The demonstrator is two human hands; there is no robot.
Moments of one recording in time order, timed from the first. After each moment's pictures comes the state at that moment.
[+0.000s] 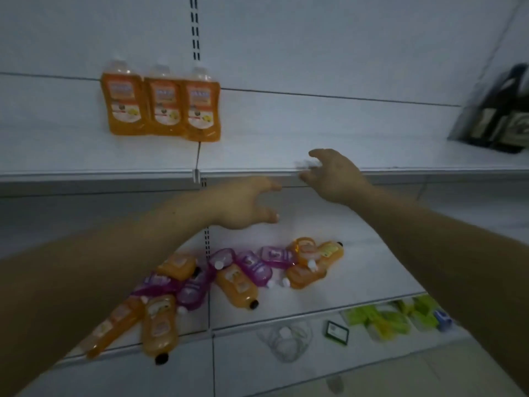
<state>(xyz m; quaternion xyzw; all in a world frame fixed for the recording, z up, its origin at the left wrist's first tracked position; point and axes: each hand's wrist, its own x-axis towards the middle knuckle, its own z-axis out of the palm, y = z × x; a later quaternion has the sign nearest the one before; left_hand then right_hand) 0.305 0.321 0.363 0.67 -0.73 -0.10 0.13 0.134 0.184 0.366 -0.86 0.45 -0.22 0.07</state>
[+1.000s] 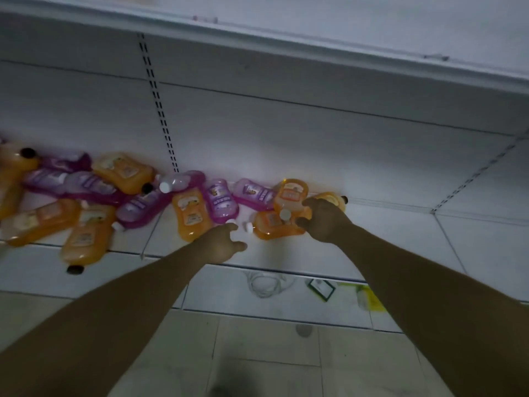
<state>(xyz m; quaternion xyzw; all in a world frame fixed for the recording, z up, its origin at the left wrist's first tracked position) 0.203 0.170 0.048 0.83 -0.37 -0.37 0.19 0.036 -0.004 0.100 -0.89 0.40 0.07 0.21</state>
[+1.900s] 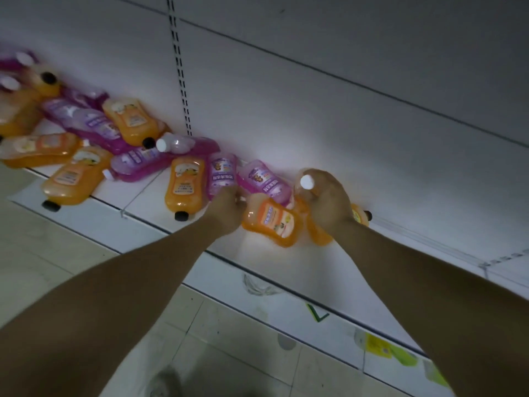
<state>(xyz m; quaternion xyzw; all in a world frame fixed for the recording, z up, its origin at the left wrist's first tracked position) 0.193 0.087 0.001 0.87 -0.23 -0.19 0.40 0.079 -0.092 0.036 -0.92 0.23 -0.17 0.26</state>
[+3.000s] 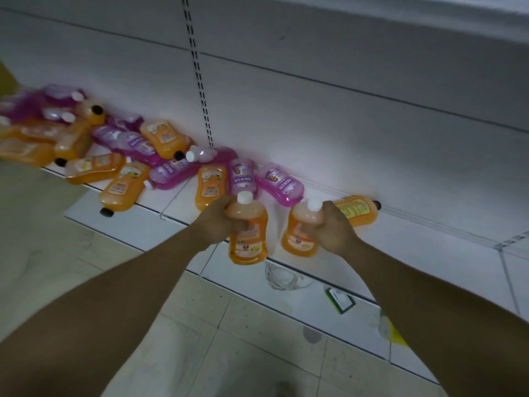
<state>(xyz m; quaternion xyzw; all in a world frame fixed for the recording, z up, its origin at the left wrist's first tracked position) 0.164 0.168 0.046 0.81 -0.20 -0.30 0.45 0.023 -0.045 0.029 -0.87 0.33 -0.03 0.36</state>
